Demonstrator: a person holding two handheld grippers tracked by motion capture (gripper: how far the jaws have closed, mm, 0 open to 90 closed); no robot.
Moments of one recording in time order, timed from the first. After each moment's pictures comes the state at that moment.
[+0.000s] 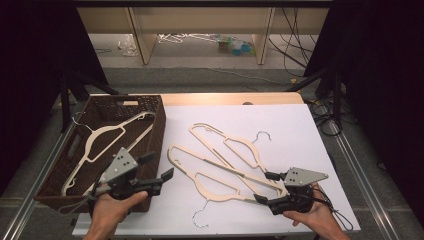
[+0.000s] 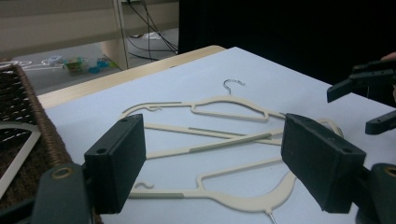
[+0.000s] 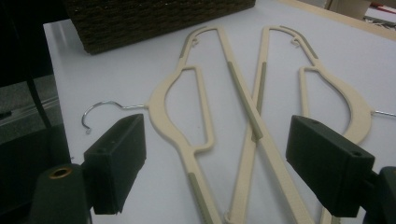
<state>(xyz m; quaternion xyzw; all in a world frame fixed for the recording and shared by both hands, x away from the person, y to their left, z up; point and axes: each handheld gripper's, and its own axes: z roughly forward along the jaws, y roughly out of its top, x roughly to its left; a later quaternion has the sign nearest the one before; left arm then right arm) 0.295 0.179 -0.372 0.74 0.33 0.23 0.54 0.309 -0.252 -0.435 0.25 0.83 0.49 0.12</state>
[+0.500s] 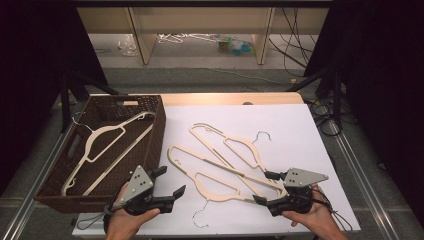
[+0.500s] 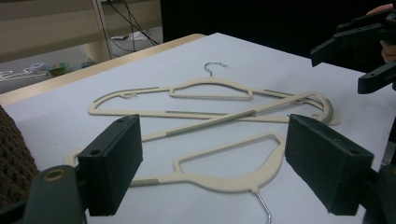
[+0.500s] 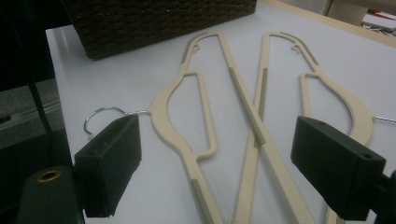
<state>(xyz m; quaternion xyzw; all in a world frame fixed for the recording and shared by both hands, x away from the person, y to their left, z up) 0.279 0.159 -0.416 0.75 0.31 0.22 0.54 0.307 -0.250 -0.434 0.24 0.82 0.50 0.13</state>
